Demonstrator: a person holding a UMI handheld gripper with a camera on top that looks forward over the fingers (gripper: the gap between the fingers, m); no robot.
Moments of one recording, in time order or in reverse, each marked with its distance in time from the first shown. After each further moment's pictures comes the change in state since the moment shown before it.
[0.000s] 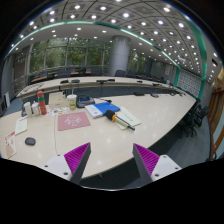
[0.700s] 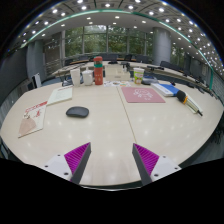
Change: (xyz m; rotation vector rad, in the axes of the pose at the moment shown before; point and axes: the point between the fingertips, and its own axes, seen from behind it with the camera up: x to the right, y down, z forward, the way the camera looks) arm -0.344 0.162 0.047 -0.108 -0.411 -0.141
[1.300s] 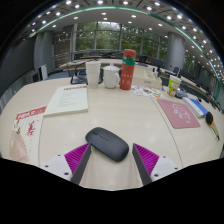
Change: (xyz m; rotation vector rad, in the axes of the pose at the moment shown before) arm -0.141 -0.085 0.186 -0.012 -0.042 -0.113
